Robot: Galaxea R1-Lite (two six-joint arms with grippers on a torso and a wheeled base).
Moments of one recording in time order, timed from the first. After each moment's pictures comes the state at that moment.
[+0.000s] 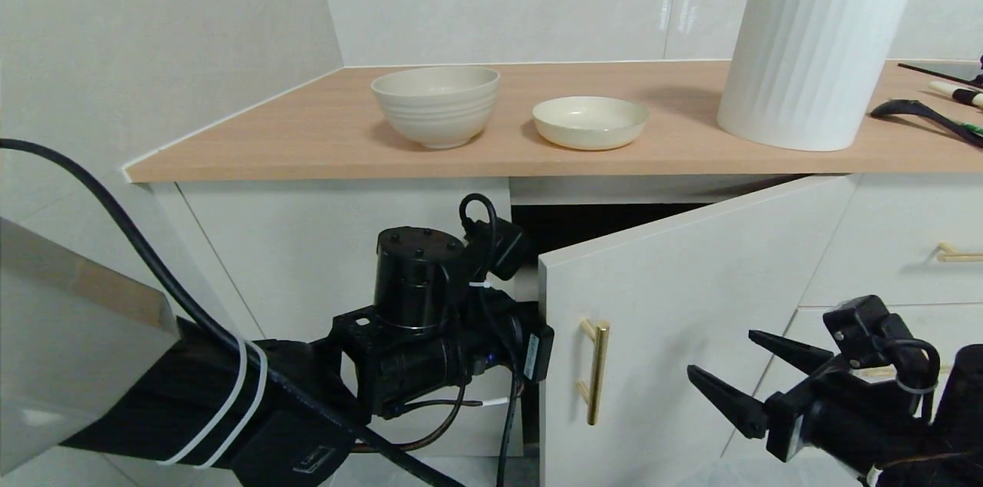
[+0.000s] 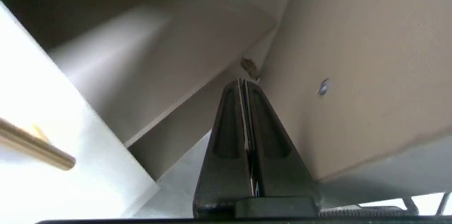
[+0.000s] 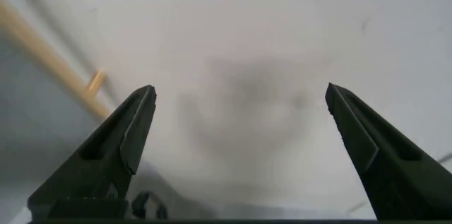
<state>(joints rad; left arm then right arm) -0.73 1.93 -0.81 -0.80 -0.17 -0.09 0.51 1.68 -0.02 -1.50 -0.01 0.06</state>
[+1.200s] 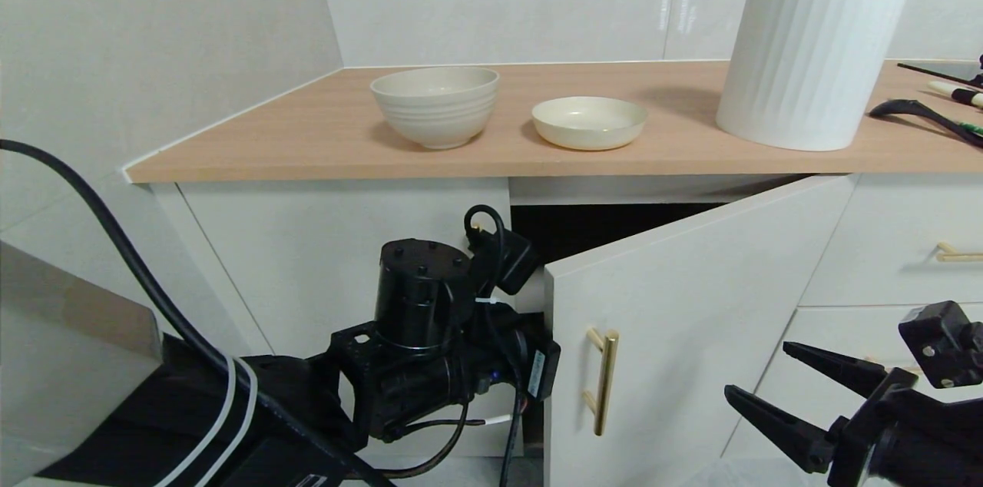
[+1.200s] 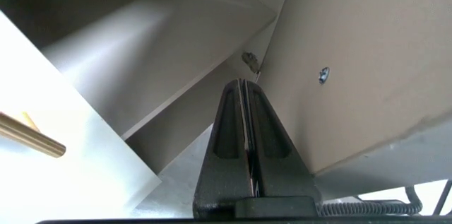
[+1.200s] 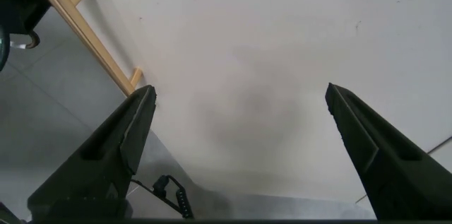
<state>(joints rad) -0.77 1.91 -0.78 -0.81 -0.11 -0.09 0.52 1.40 -0.03 -1.20 0.04 0.08</state>
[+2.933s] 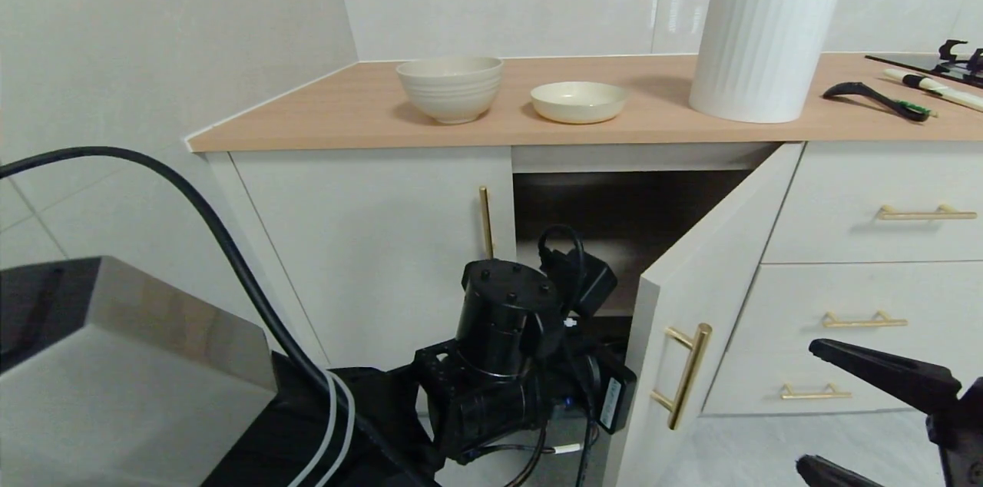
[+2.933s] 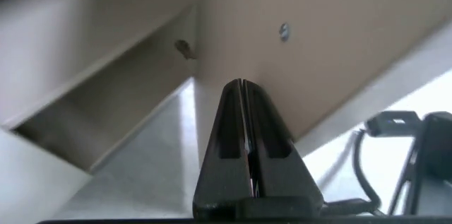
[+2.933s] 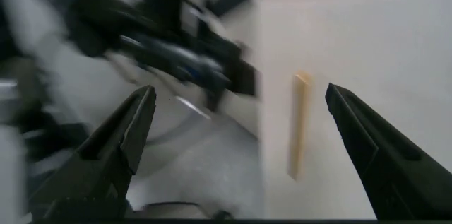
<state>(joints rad) -0.90 2.02 -0.90 -0.80 -0.11 -0.16 0.75 1.04 -0.10 -1.03 0.16 0.09</state>
